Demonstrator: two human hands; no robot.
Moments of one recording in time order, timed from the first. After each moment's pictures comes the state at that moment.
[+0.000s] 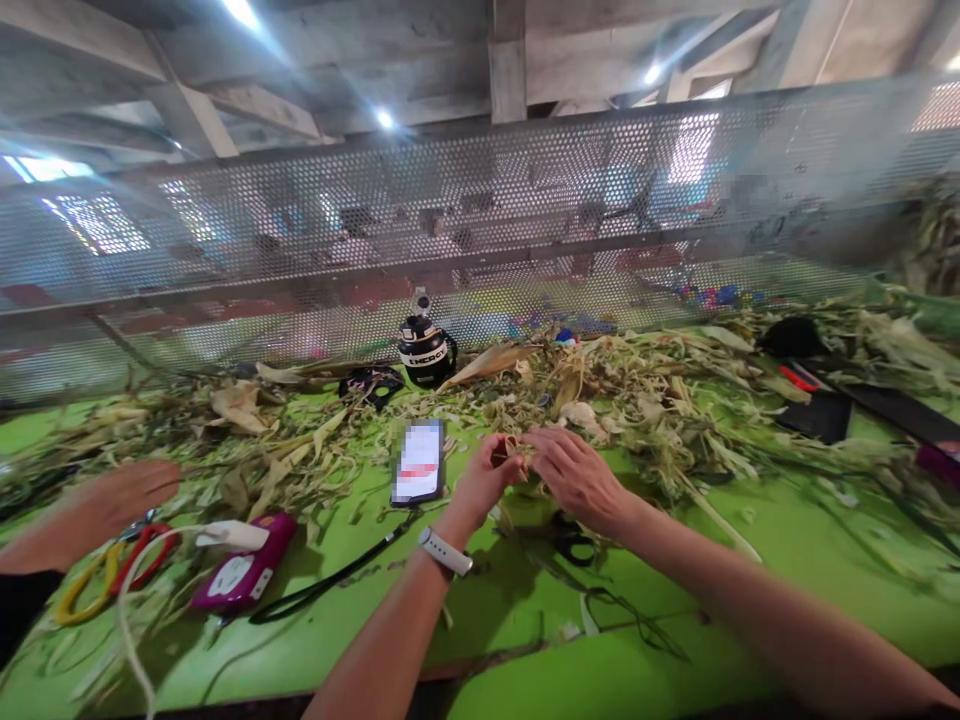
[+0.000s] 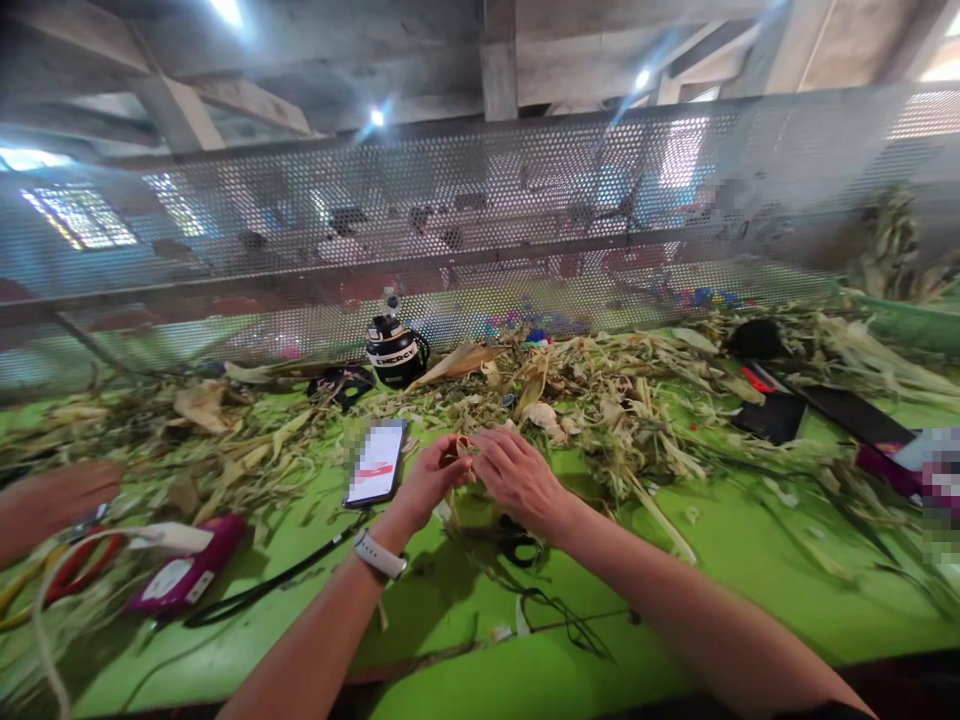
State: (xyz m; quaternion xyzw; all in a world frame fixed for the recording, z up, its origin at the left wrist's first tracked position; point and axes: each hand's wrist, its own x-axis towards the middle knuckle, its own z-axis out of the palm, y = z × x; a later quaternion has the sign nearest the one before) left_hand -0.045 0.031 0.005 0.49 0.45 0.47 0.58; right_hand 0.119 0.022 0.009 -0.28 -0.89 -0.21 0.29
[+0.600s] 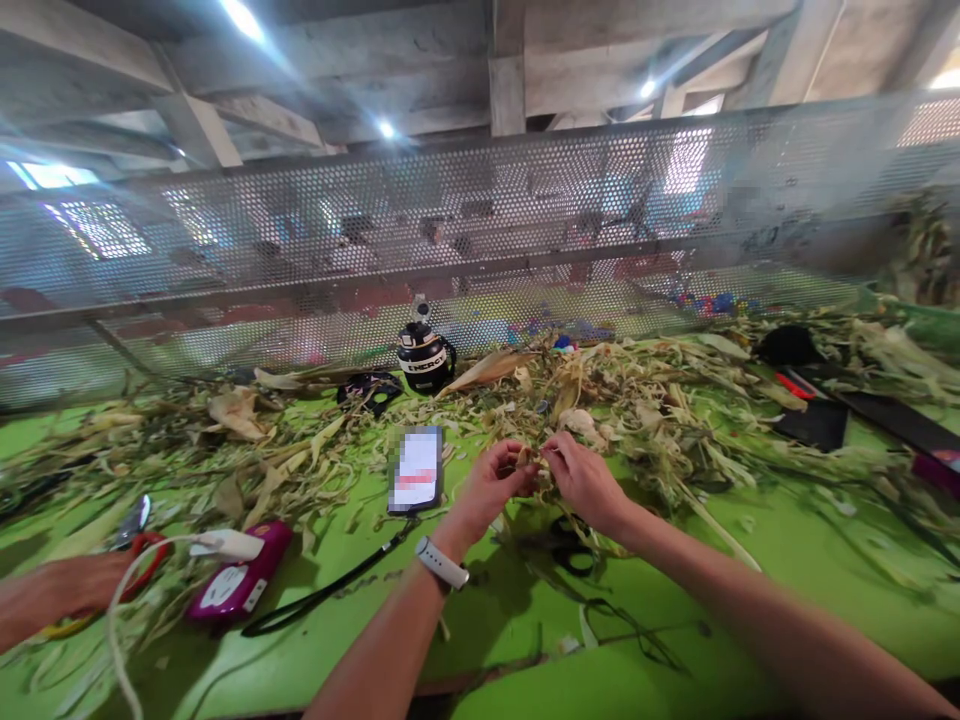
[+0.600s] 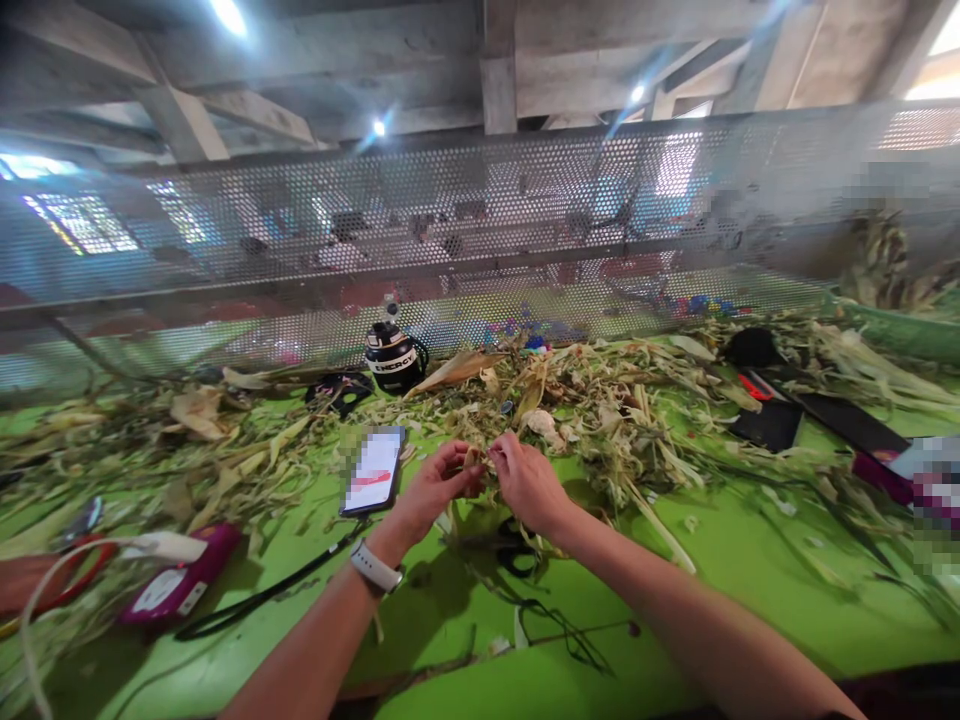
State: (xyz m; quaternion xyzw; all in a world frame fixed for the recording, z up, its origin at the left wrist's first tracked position) left_hand -0.040 0.022 0.014 0.50 0.39 0.46 0.62; right_hand 0.119 0.028 0.007 -0.49 -0.79 0.10 0.36
